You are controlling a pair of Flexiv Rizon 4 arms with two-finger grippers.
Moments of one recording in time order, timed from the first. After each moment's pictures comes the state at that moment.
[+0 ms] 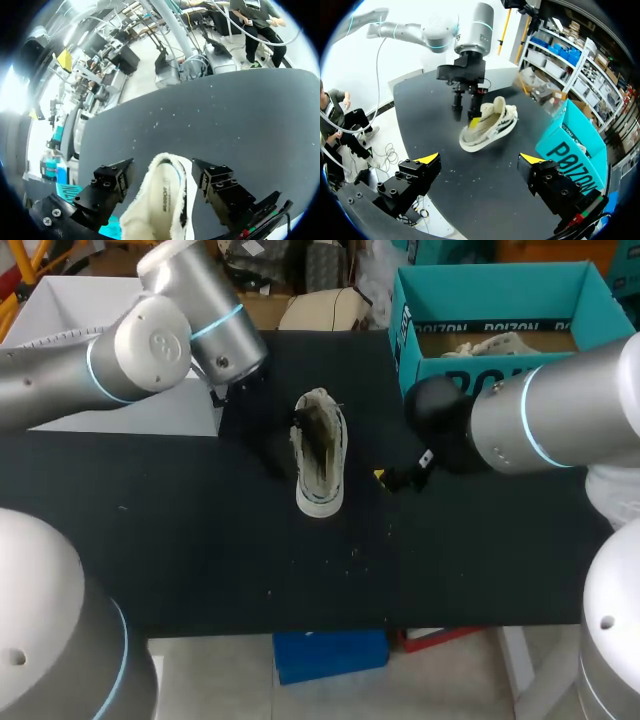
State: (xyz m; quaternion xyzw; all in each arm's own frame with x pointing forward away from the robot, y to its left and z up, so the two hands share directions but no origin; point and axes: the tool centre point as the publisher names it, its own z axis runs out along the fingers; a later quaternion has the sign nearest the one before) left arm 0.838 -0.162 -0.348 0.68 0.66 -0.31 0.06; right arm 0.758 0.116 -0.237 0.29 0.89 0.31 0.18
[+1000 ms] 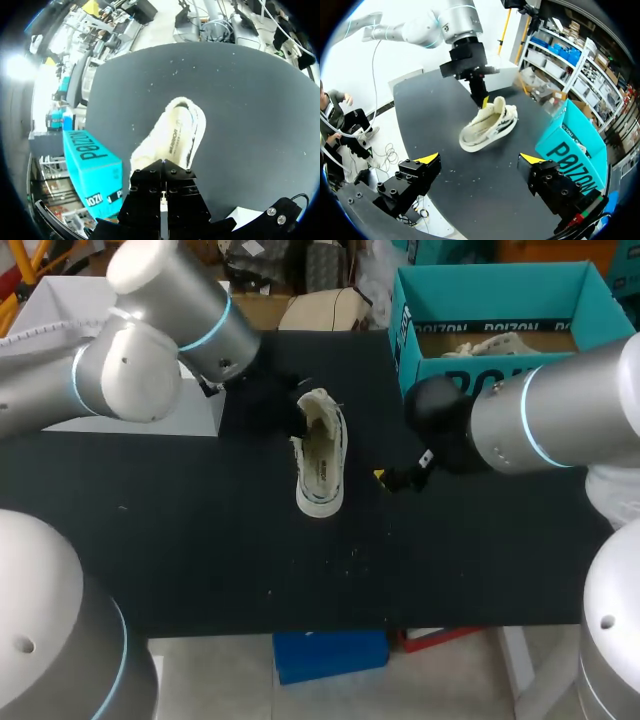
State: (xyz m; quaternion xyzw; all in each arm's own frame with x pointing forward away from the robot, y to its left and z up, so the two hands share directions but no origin) left arm 0.907 -0.151 -0.317 0.58 0.77 -0.18 0.21; right arm 0.758 0.116 -0.237 0.29 0.89 0.31 0.18
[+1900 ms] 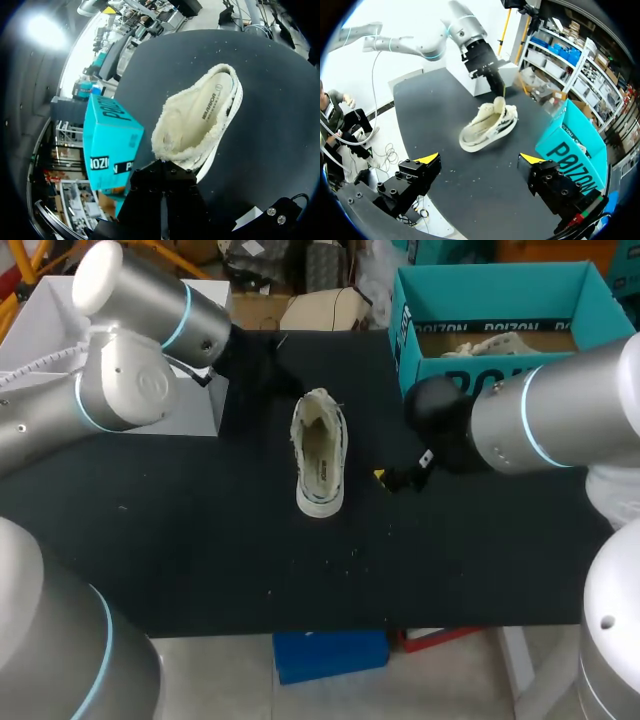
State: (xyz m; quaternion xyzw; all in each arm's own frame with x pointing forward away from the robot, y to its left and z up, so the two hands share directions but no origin) left arm 0.984 -0.156 -0.316 0.46 0.80 -0.25 0.28; right arm 0.758 0.116 -0.237 0.29 0.89 0.31 0.18
